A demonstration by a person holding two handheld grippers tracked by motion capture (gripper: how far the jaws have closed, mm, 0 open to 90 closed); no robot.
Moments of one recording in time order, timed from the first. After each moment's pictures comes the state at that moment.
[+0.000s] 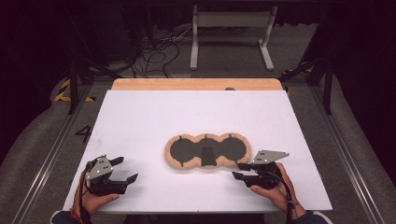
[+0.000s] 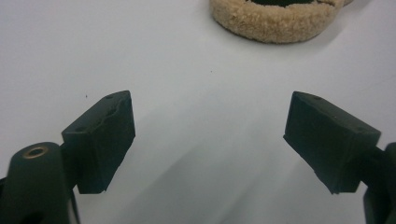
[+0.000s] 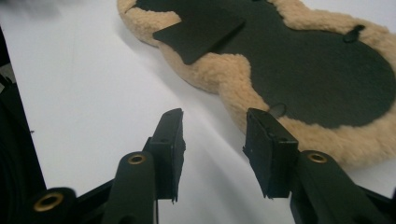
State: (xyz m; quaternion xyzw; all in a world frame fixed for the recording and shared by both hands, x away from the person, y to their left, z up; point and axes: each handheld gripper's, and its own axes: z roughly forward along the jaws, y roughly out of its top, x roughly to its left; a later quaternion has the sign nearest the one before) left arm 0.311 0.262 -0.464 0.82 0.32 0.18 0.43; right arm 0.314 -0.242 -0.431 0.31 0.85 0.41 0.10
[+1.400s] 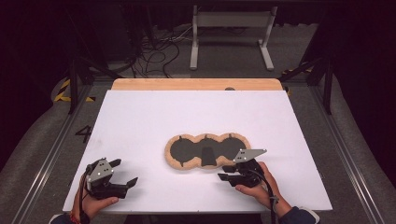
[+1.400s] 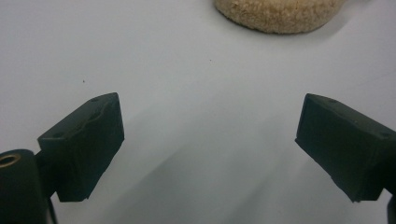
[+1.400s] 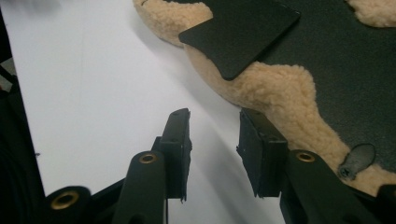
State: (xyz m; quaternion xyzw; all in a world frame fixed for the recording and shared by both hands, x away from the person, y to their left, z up) left arm 0.304 0.260 -0.466 0.82 0.34 0.18 0.42; right arm 0.328 -0.201 -0.442 0.31 0.87 0.39 0.06
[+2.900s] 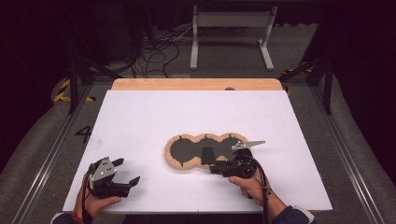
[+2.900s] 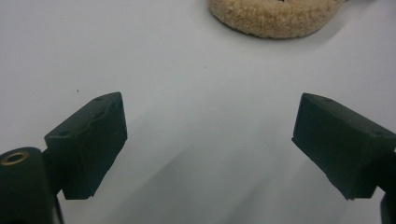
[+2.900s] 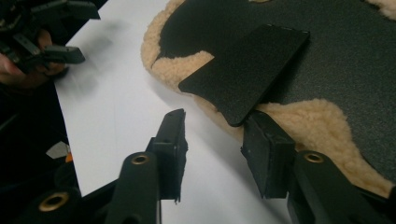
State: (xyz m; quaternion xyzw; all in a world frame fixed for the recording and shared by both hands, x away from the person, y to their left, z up) left arm 0.306 0.250 -0.464 0.83 0.33 0.18 0.42; right arm 0.352 -0.191 -0.448 0.41 0.79 0.45 -0.06
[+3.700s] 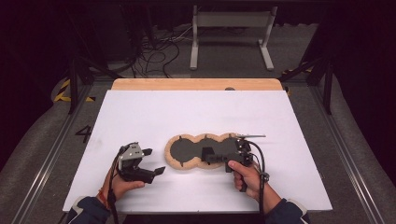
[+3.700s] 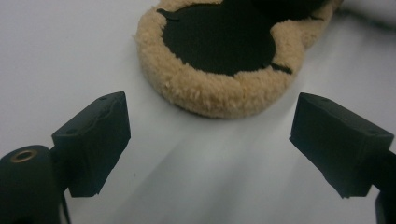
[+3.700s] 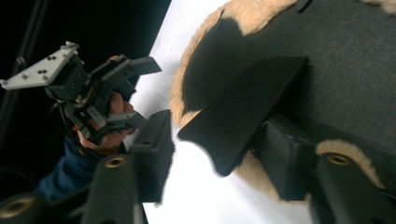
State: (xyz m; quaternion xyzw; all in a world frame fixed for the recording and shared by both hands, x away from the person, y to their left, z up) left arm 0.358 0.182 -0.454 0.84 0.29 0.09 0.45; right arm 0.386 -0.194 -0.459 0.51 0.66 0.50 -0.22
